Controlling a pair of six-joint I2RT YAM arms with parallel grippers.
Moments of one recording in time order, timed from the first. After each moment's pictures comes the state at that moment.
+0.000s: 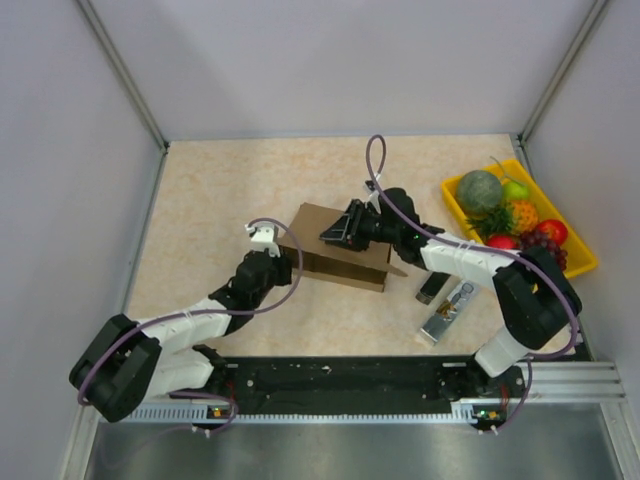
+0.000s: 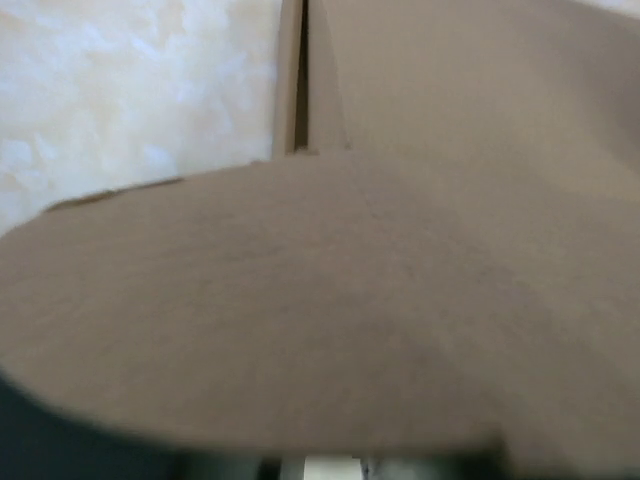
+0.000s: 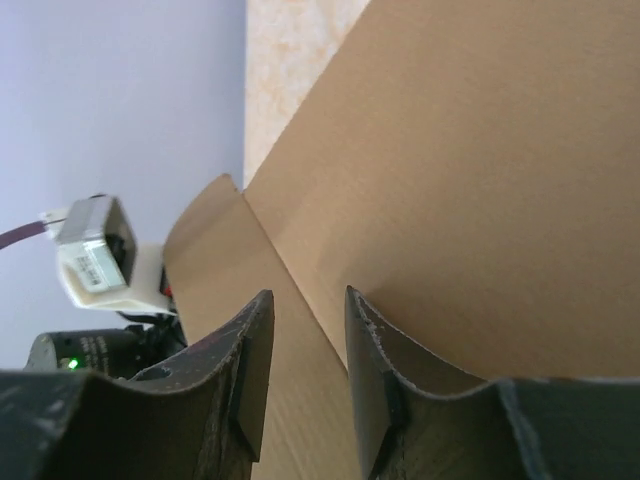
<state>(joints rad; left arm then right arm) -0.63 1.16 0.33 0.45 -0.27 -0.41 0.64 1.58 0.94 0.19 -0.42 1.03</state>
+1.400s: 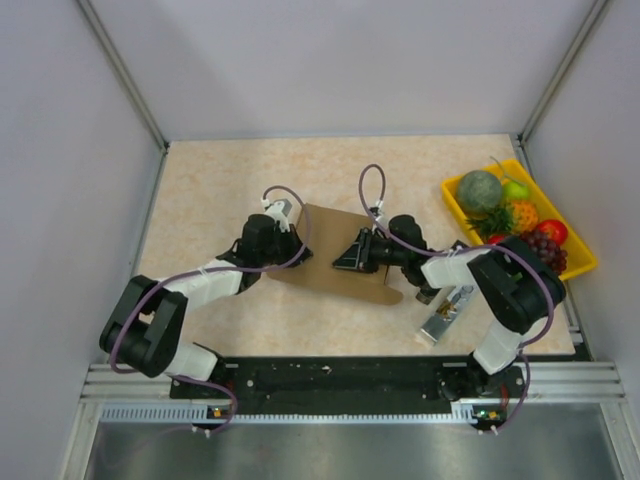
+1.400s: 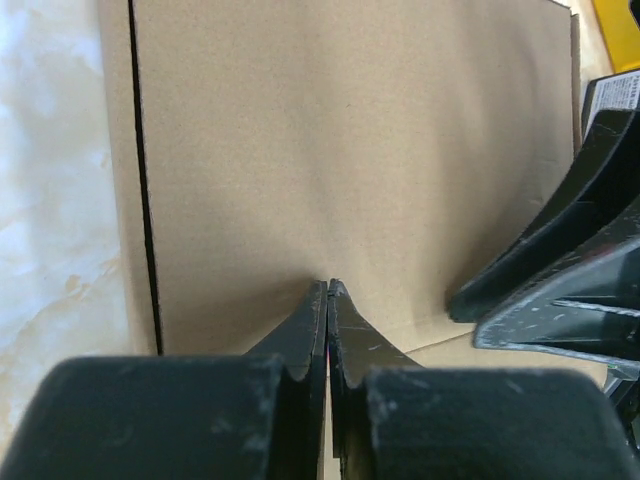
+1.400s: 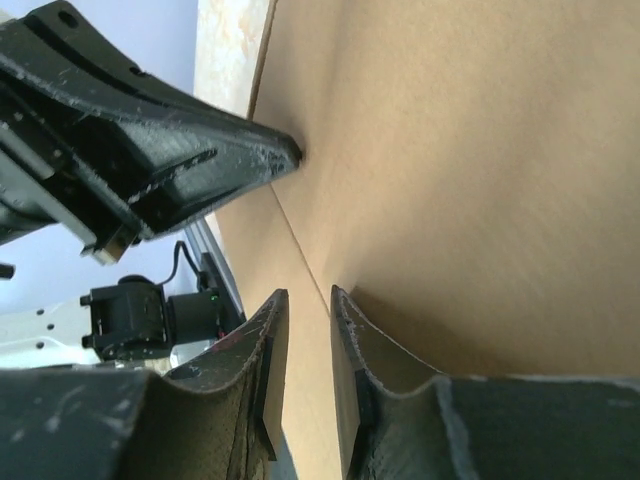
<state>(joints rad) -0.46 1.43 0.64 0.20 0.26 -0.53 0.59 1.73 0.68 0.62 -0.58 0.93</state>
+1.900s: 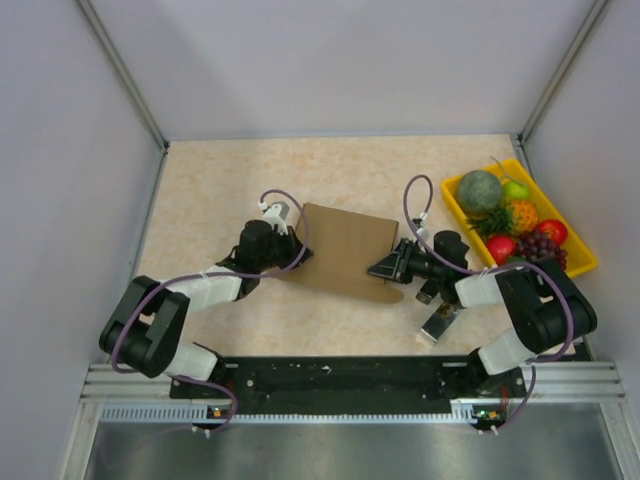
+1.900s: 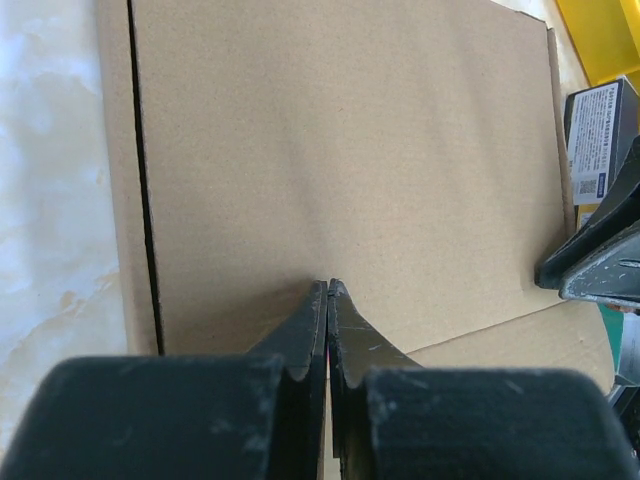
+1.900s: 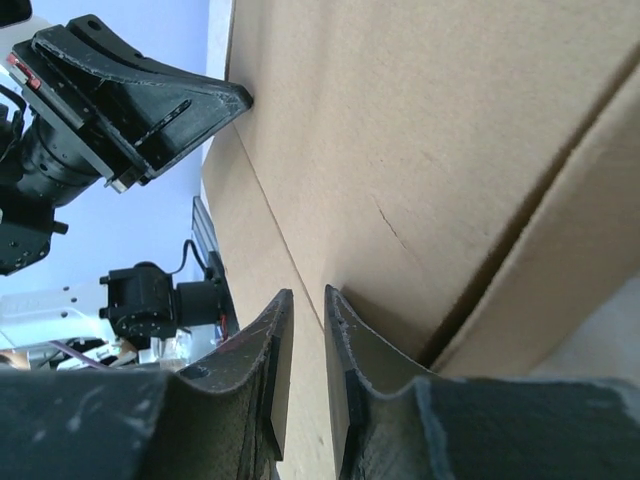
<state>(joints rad) -0.46 1.43 0.55 0.39 0.27 -0.54 0.35 1.53 0.37 0.74 -0.71 0.92</state>
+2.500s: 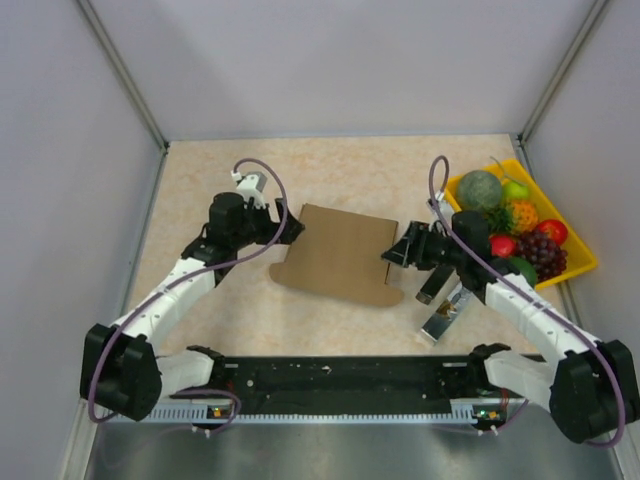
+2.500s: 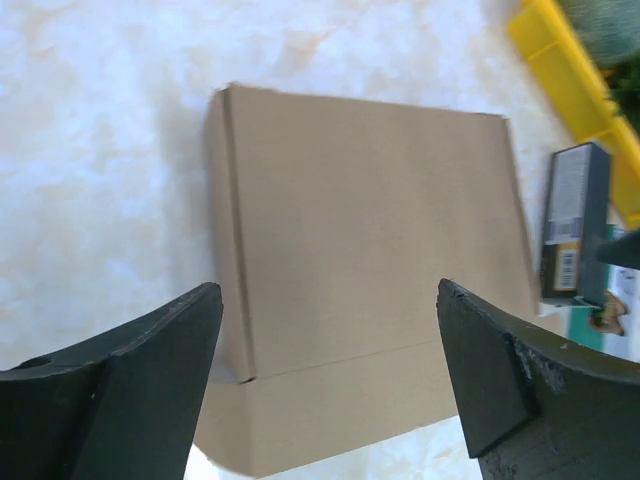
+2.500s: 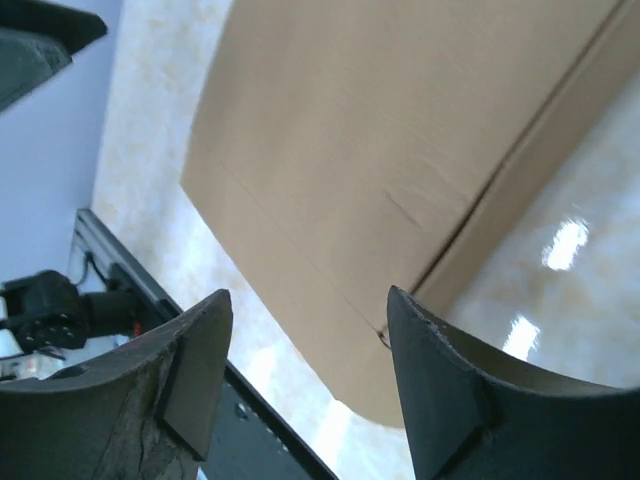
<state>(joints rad) -0.35 1.18 0.79 -0.04 0.28 -0.39 0.32 1.08 0.61 -0.03 -0.54 0.59</state>
